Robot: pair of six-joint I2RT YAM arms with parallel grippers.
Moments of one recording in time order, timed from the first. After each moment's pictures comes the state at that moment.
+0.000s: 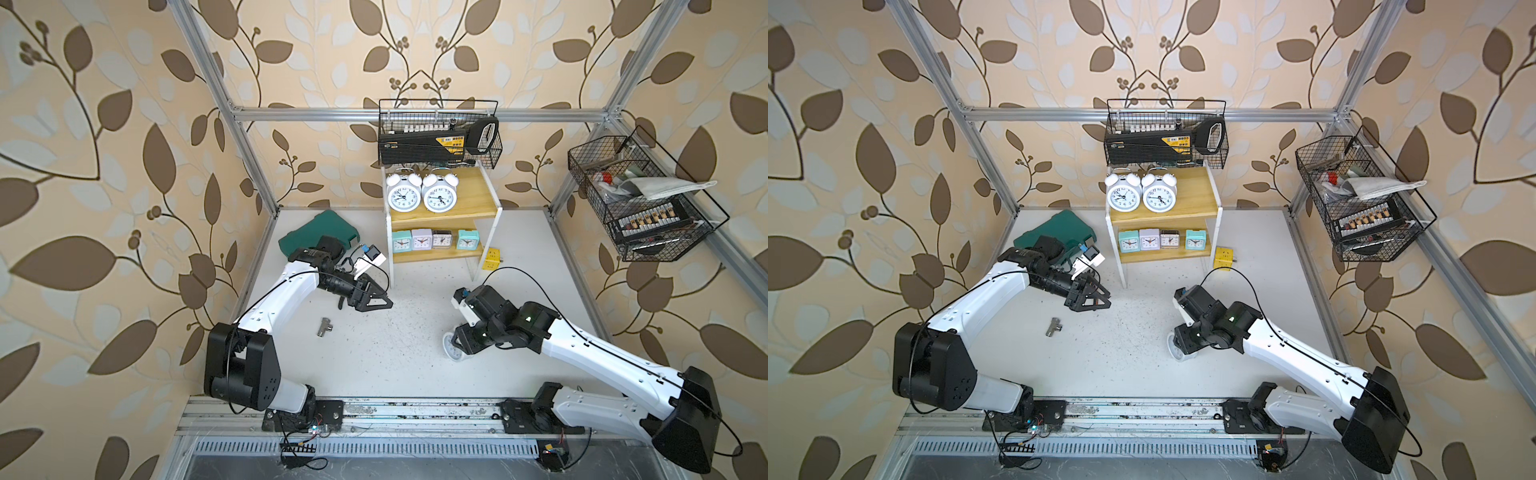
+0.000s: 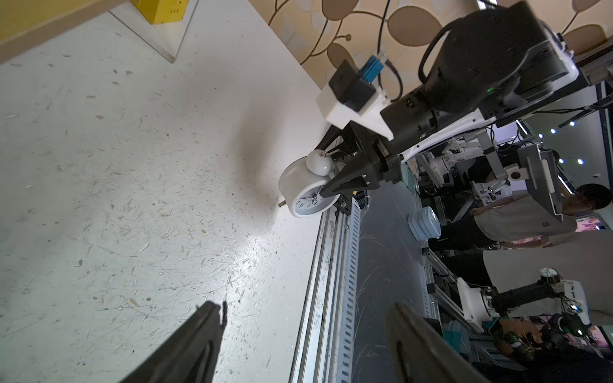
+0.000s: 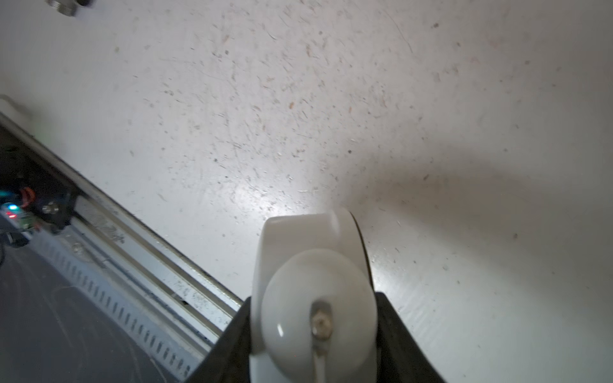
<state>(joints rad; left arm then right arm) -0.29 1.46 1.14 -1.07 1.13 0.54 0.79 1.12 0.86 -0.83 -0.10 0.40</state>
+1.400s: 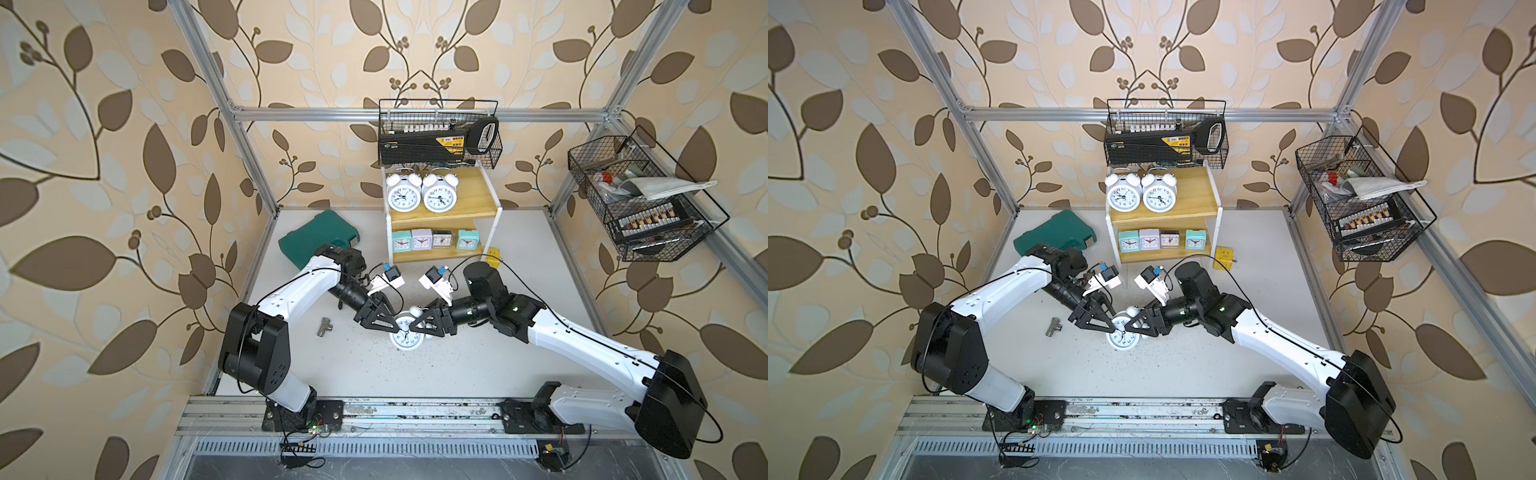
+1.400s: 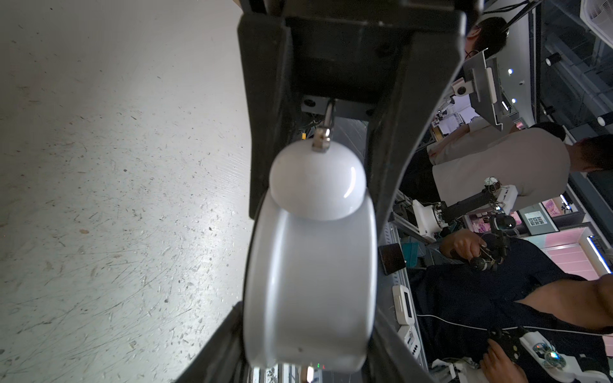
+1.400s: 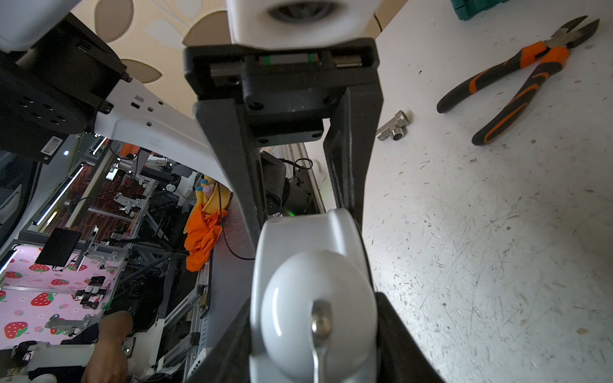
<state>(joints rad) -0.44 1.56 1.22 -1.43 1.17 0.93 0.72 1.23 0.85 -0.17 -0.78 0.43</state>
